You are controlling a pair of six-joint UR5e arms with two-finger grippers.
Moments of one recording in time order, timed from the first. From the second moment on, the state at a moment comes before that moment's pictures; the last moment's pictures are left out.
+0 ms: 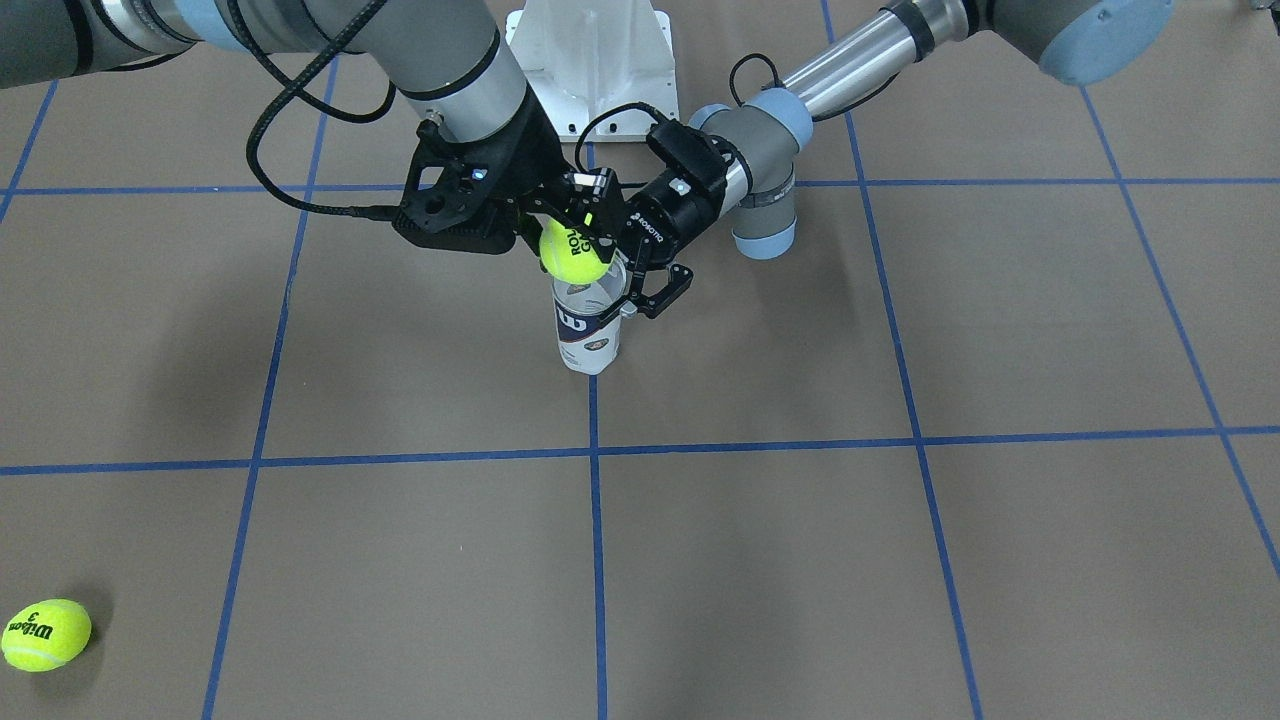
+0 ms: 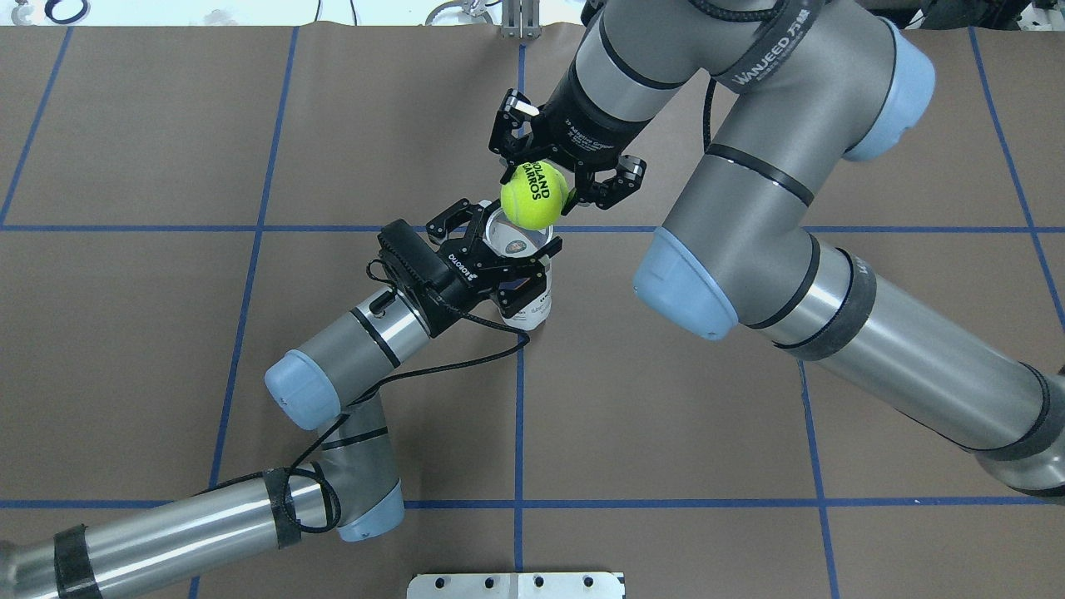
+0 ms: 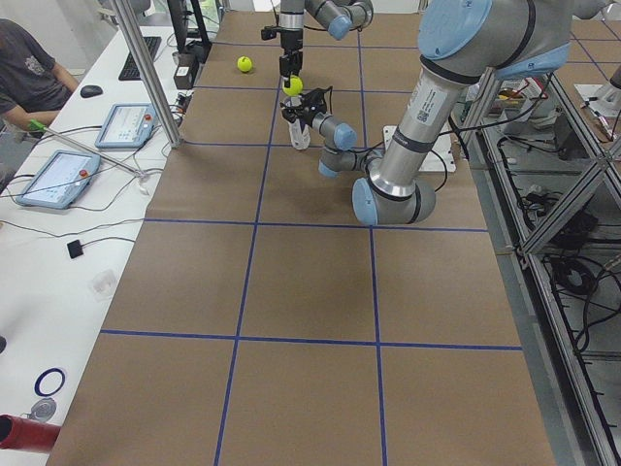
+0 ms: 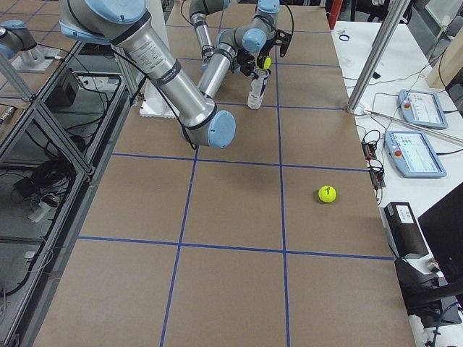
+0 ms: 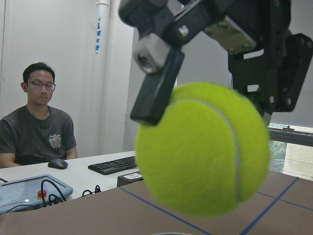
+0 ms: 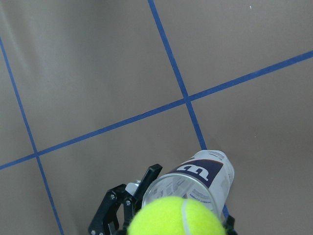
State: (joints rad) left arm -0.37 -2.28 -1.17 -3.42 -1.14 -0.39; right arm 0.73 -0.72 1.74 -1.59 2.16 1.53
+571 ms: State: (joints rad) left arm -0.37 -2.28 -1.17 -3.42 -1.14 -0.39; right arm 0.72 -0.72 1.73 -1.59 2.14 1.53
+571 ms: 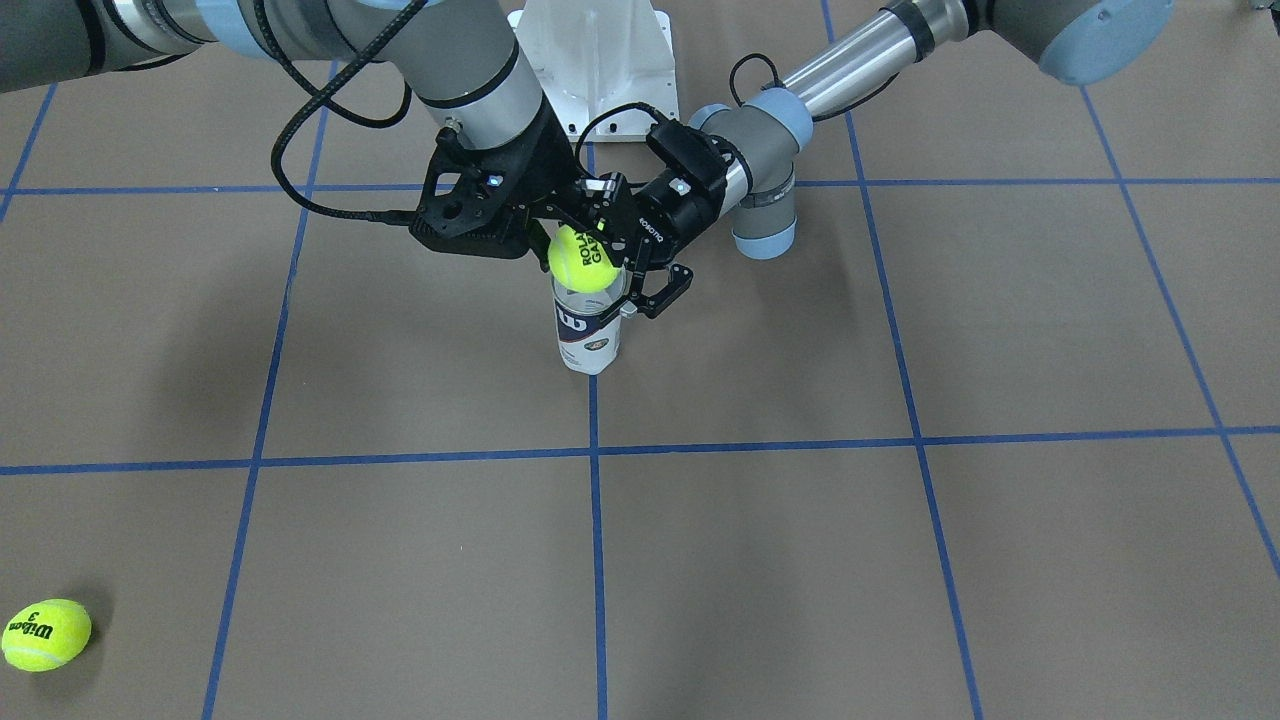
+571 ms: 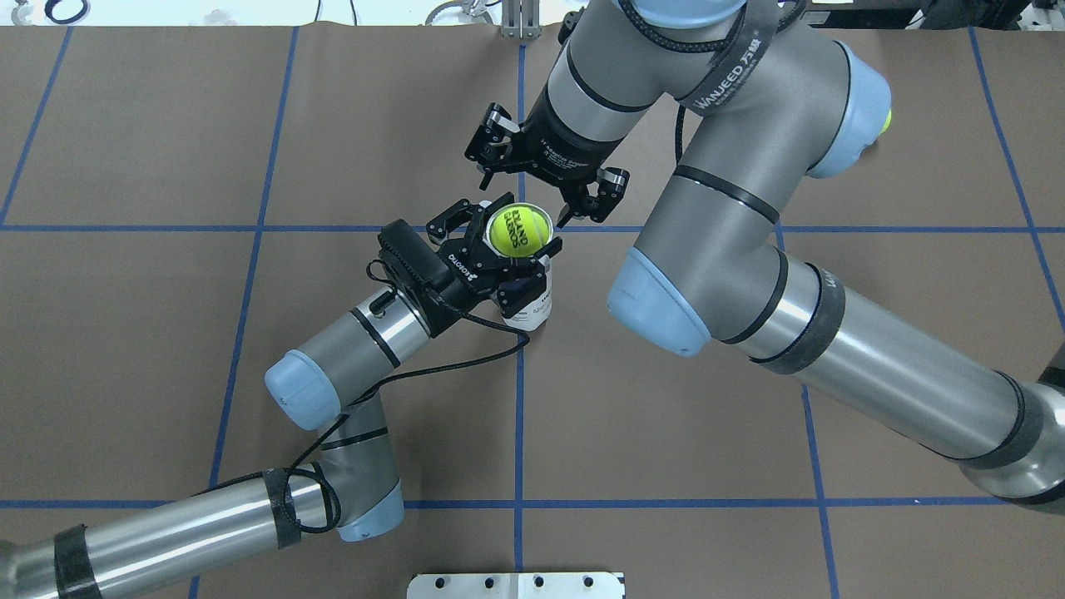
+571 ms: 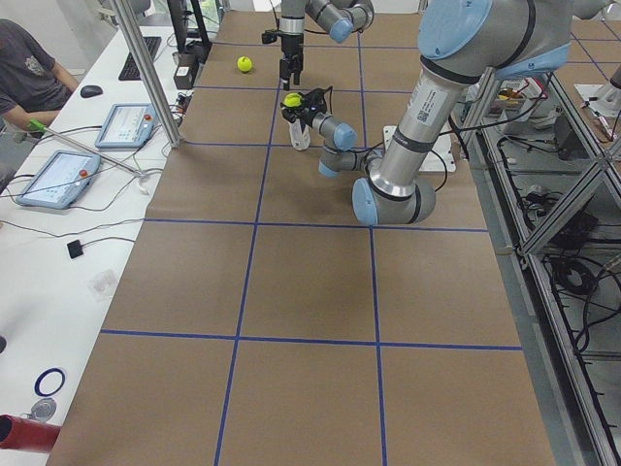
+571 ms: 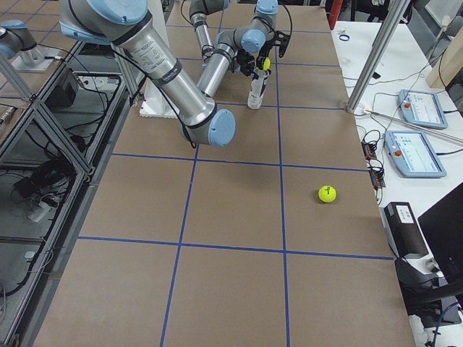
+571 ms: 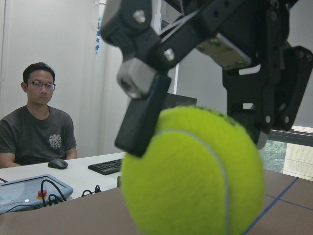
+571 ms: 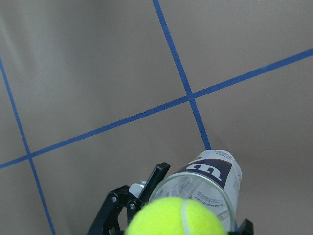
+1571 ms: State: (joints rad) left arm -0.37 -2.27 -1.17 -3.42 -1.14 -0.39; right arm 1.04 -0.90 1.58 -1.59 2.18 1.16
